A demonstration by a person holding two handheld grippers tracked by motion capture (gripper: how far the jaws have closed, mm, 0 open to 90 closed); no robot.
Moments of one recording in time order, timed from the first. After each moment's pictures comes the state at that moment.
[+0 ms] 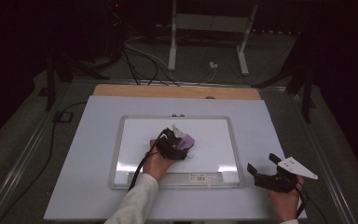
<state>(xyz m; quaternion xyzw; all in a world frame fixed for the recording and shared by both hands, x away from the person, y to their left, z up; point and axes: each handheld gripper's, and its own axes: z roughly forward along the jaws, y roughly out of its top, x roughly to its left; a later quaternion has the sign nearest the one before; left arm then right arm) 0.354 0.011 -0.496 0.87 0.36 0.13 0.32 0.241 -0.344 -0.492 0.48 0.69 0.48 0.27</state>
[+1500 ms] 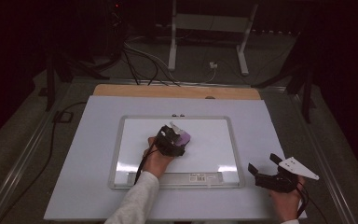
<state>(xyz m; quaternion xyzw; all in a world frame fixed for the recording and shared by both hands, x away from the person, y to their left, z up) 0.368 0.022 -0.495 0.85 0.41 0.16 0.29 0.240 -0.346 -0.492 0.48 0.69 0.48 0.27</state>
